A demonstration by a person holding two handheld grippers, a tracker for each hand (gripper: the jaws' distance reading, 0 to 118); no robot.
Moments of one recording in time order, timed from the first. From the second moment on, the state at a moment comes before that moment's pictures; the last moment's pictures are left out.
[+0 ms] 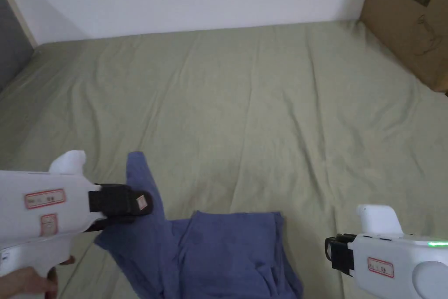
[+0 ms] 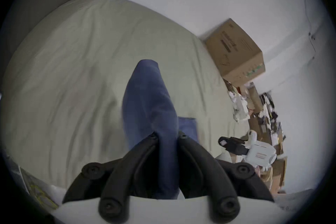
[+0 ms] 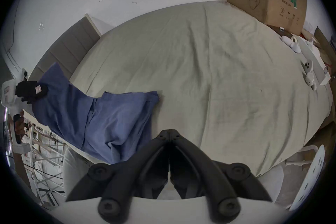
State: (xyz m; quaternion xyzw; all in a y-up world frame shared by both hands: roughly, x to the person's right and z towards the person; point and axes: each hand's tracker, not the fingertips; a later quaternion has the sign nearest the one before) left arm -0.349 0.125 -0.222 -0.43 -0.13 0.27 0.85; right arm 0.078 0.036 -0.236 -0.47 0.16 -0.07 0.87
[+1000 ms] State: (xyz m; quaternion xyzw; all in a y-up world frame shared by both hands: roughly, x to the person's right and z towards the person) left arm -0.286 0.022 -0.246 -0.52 -0.11 0.24 0.81; right arm 0.124 0.011 -0.233 -0.48 0.11 -0.14 0.86
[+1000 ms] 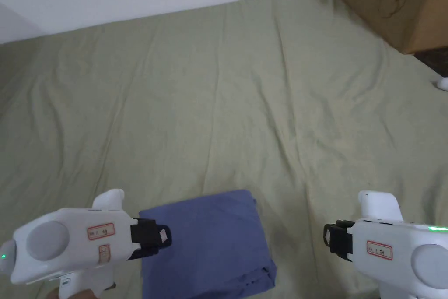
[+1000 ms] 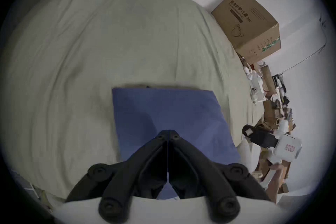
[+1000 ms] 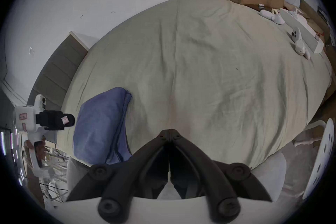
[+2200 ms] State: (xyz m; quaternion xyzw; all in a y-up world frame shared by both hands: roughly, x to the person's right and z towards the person) left arm -0.313 0.017 -0.223 -0.46 -0.16 0.36 0.80; right arm 0.093 0.044 -0.237 -0.47 0.17 -0.11 0.86
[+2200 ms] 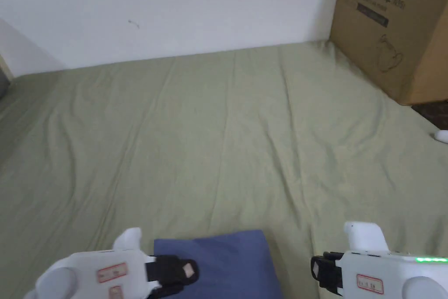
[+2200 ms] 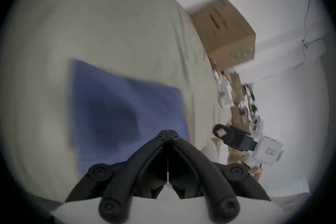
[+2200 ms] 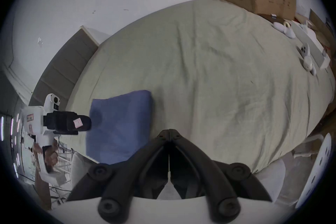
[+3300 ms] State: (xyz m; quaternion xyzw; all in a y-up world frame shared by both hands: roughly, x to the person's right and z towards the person) left arm -0.362 -0.075 -0.230 -0.45 -0.23 0.49 0.71; right arm -0.038 -0.015 -0.286 -0.55 0.28 -0.08 0.79
